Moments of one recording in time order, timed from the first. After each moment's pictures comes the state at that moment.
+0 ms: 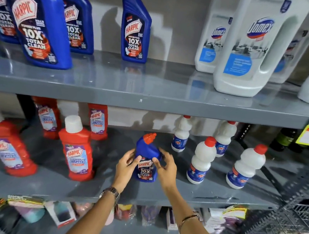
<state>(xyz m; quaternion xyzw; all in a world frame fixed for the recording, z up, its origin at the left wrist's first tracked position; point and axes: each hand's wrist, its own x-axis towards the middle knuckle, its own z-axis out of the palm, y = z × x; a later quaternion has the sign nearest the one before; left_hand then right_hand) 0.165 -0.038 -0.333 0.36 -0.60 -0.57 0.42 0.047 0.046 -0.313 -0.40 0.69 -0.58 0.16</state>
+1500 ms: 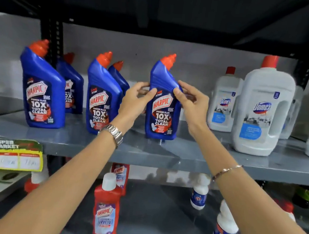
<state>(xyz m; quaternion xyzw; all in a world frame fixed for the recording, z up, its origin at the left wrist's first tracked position) 0.247 -0.100 0.032 0.20 -0.69 -0.41 0.56 0.110 -0.022 0.035 -0.50 0.47 -0.73 0.00</state>
